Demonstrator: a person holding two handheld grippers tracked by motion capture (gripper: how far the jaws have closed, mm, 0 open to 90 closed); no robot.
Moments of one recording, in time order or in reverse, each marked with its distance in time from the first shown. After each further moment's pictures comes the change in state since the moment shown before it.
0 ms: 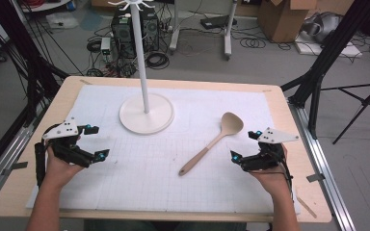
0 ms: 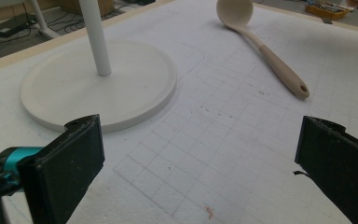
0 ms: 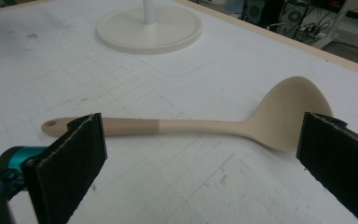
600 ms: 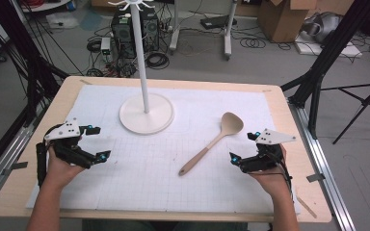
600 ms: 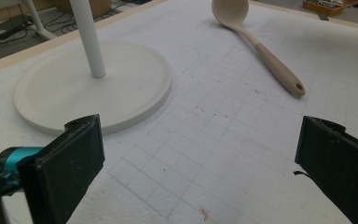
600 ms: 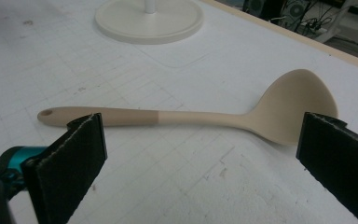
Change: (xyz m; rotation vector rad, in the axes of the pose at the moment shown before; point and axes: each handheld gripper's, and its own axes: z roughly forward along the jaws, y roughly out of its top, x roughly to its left) left arm -0.005 0.003 0.001 0.001 -0.006 0.018; right arm 0.003 -0.002 0.003 0.035 -0.002 -0.022
